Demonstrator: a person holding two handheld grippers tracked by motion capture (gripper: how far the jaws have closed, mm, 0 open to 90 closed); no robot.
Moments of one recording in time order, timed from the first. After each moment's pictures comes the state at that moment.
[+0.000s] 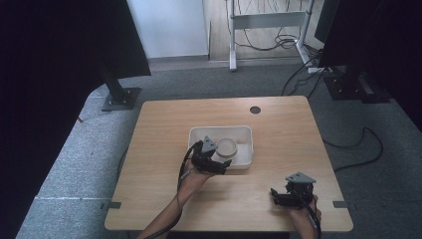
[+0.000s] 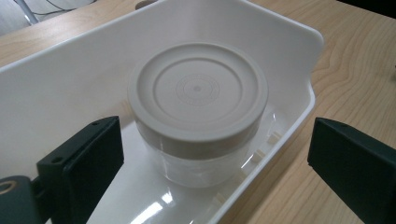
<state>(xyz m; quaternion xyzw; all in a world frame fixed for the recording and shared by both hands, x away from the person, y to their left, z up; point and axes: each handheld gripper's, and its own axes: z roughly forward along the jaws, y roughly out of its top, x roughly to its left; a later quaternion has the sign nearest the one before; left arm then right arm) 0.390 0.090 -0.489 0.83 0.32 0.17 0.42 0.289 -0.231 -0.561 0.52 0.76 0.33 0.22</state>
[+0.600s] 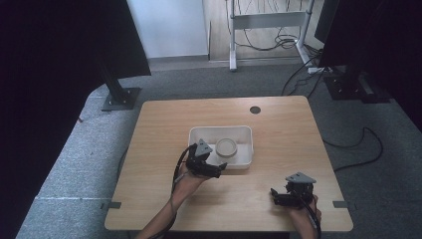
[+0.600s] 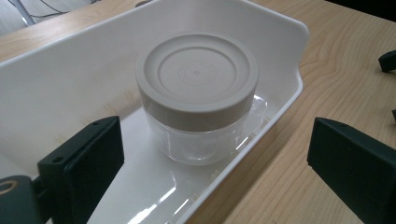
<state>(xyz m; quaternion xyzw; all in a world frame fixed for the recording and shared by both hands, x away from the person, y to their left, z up) 0.377 0.106 -0.485 0.83 0.31 0.17 0.43 0.289 -0.231 -0.561 0.52 0.76 0.33 0.22</state>
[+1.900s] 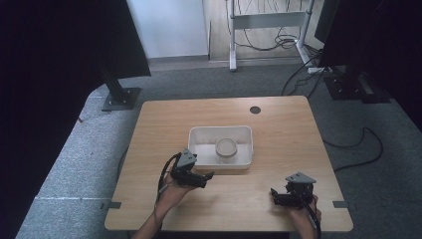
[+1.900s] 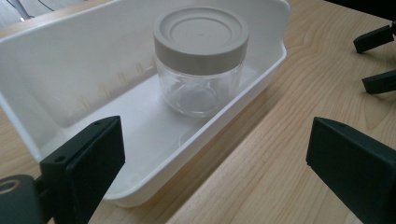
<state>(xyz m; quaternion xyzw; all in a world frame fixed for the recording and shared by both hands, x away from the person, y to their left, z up) 0.346 0.152 -0.487 0.83 0.31 0.17 0.44 0.289 -0.231 -0.561 0.52 0.76 0.33 0.22</state>
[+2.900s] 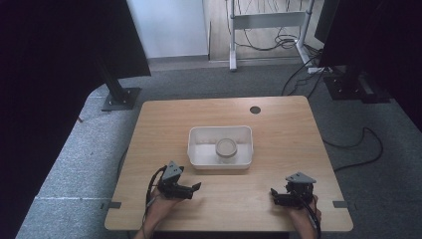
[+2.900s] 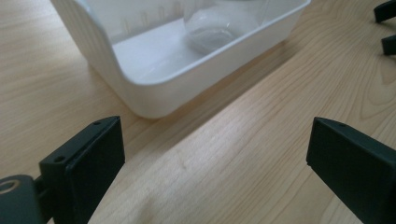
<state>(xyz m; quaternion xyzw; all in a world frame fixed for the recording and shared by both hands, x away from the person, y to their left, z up) 0.323 0.197 -0.525 0.82 0.35 0.16 0.43 0.289 -0.231 -0.561 0.52 0.76 0.33 0.22</state>
